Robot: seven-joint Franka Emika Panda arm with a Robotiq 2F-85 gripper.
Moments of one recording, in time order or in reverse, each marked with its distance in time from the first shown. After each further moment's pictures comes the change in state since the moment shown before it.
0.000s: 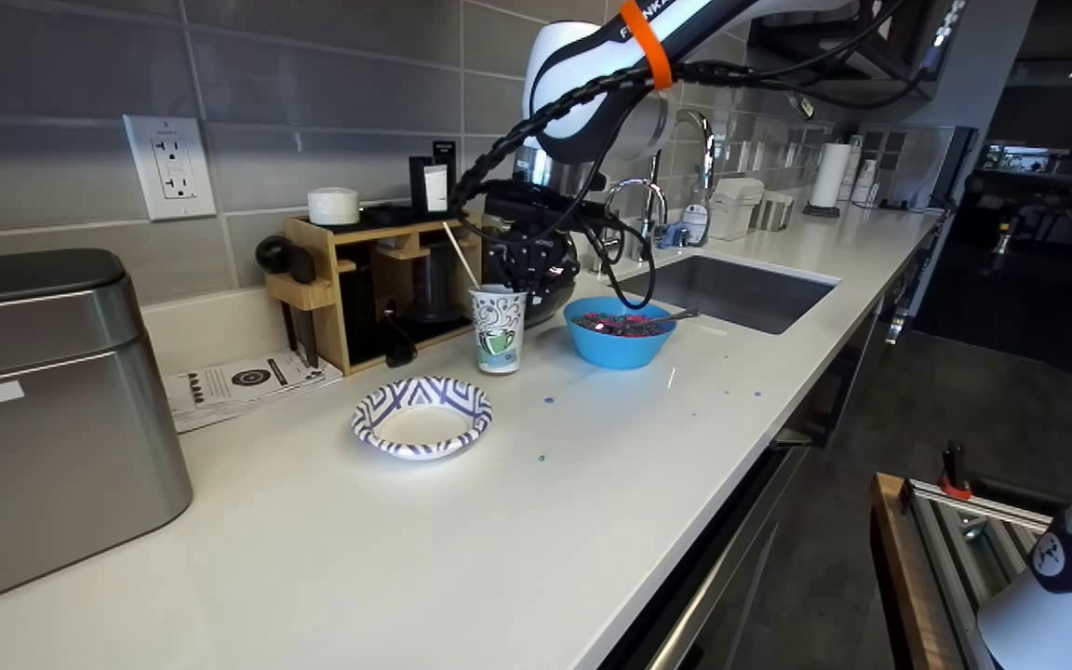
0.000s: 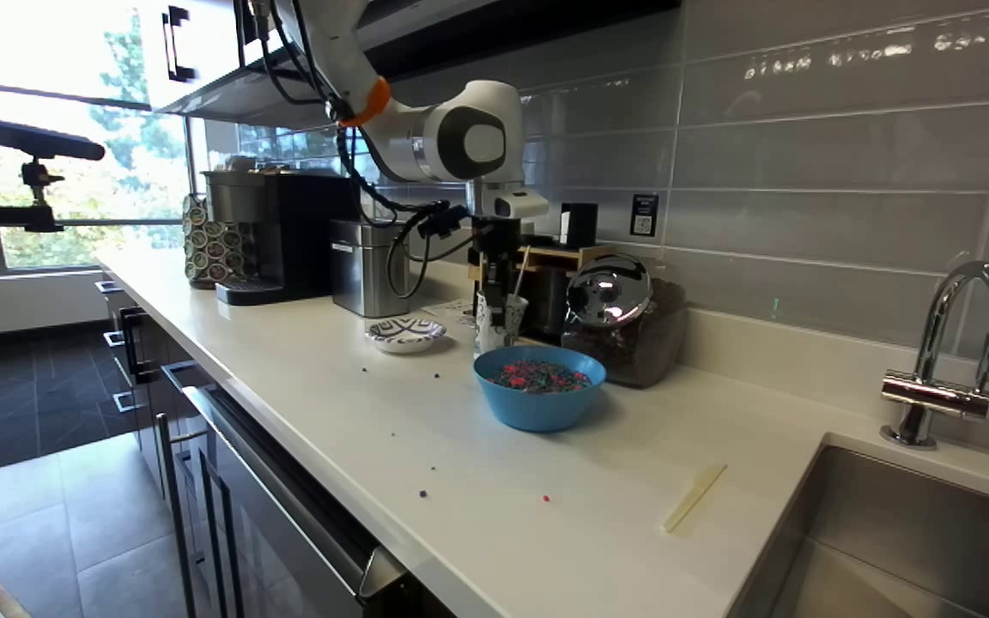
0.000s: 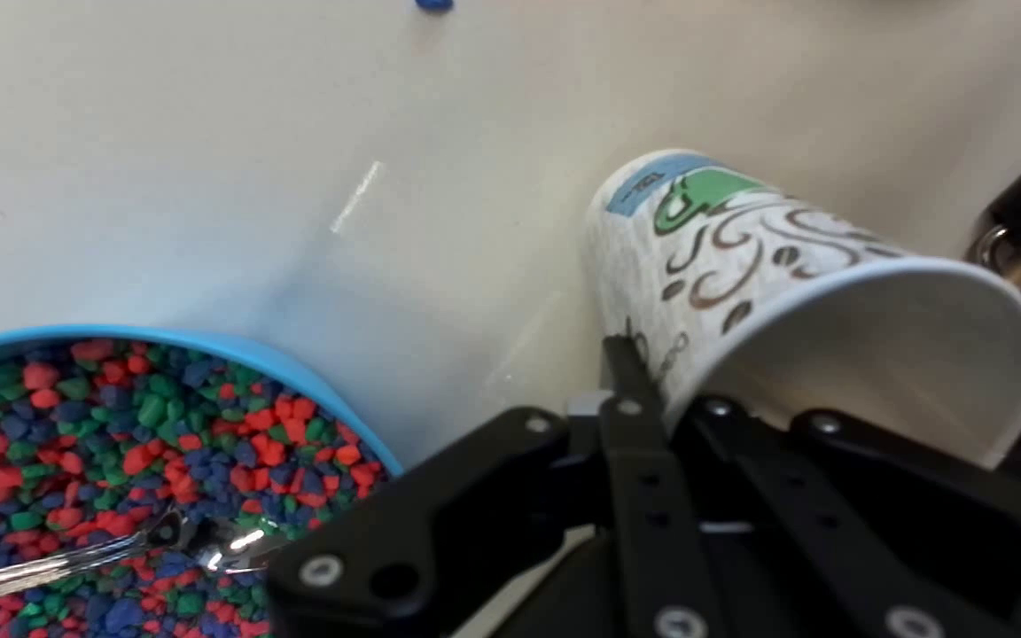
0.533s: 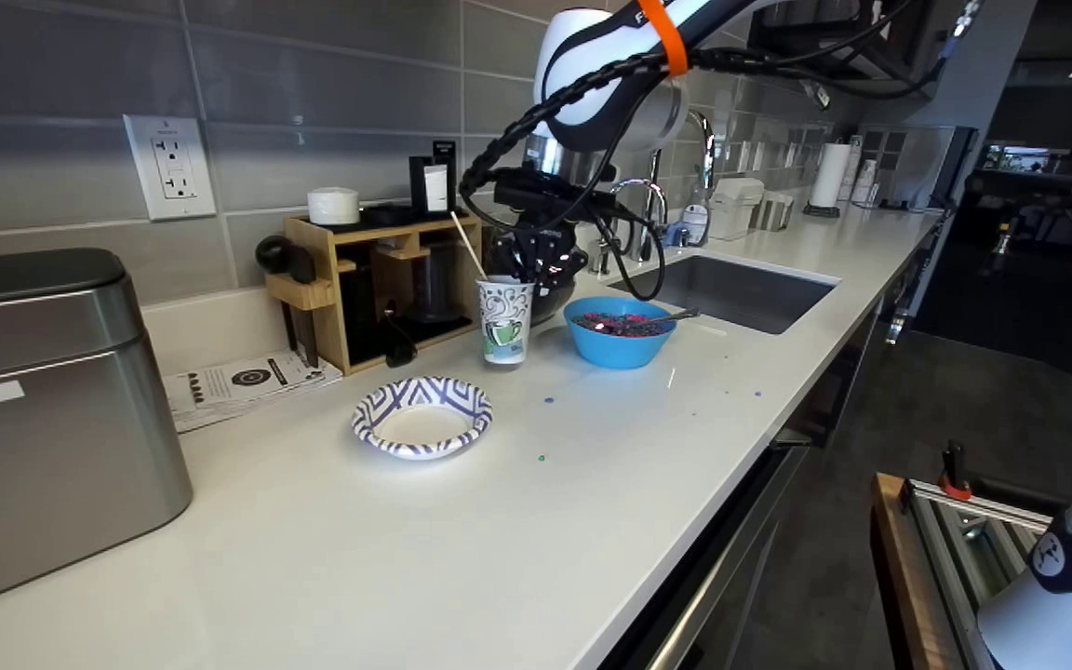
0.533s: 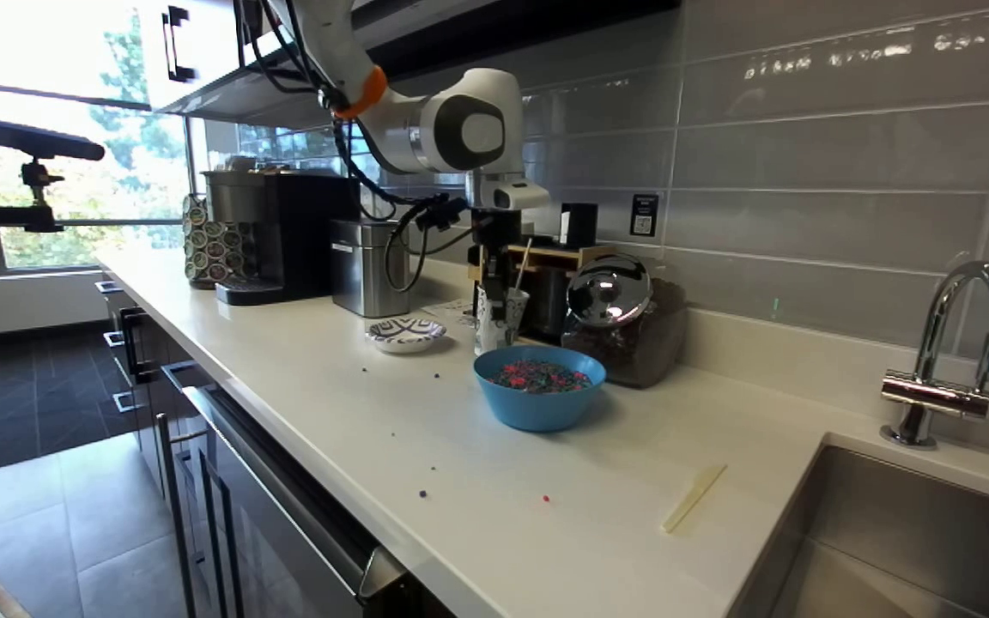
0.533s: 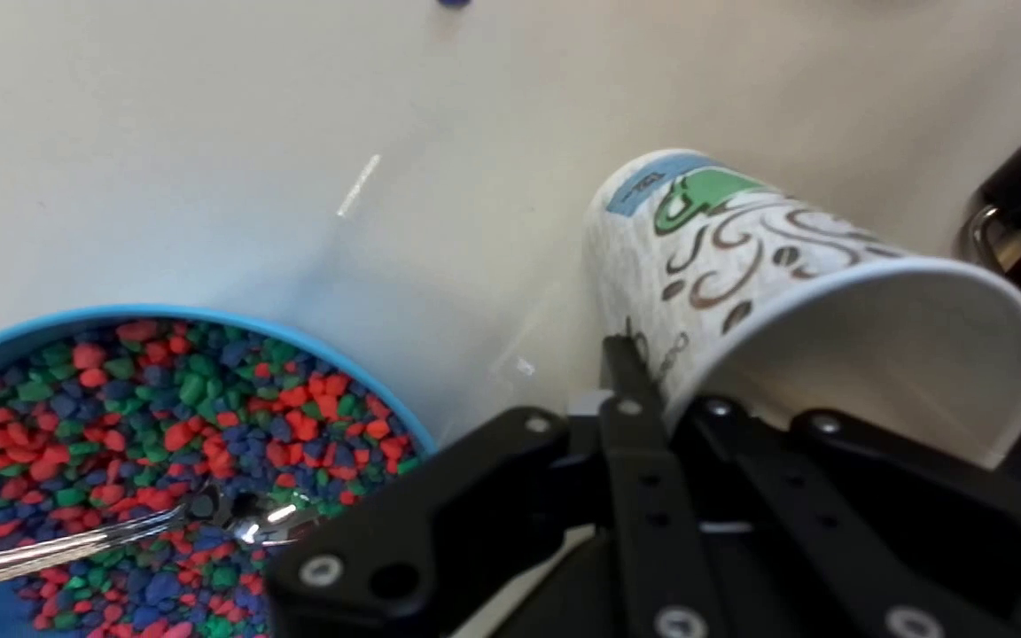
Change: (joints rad) arm -0.001 -0.047 -0.010 -0.034 0.000 0.000 0.000
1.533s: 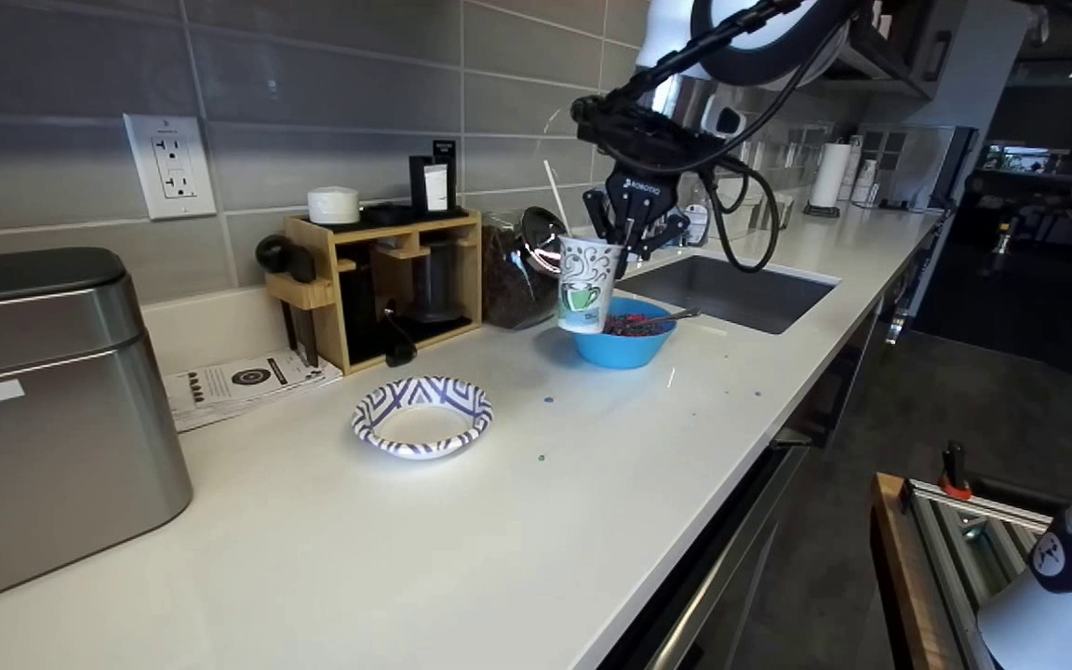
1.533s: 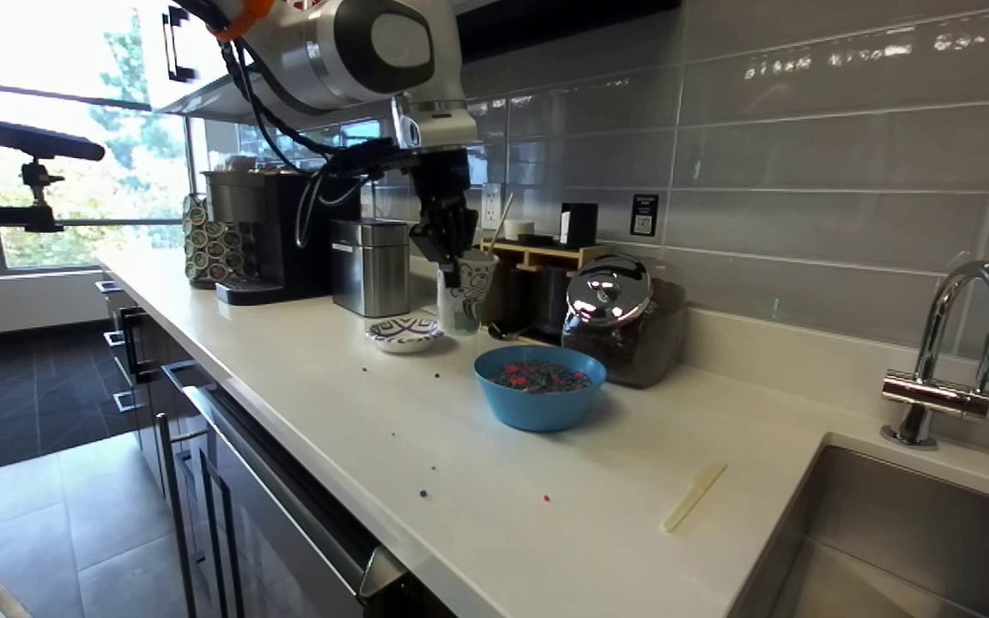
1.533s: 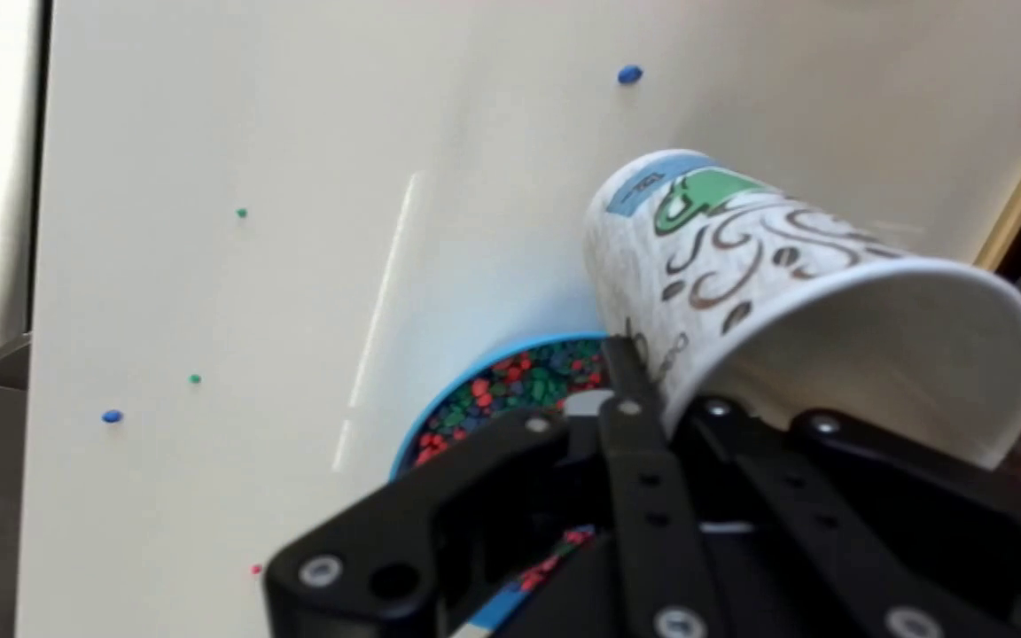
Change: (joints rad) arm -0.067 -0.459 0.059 -0.379 -0.112 -0.024 0.378
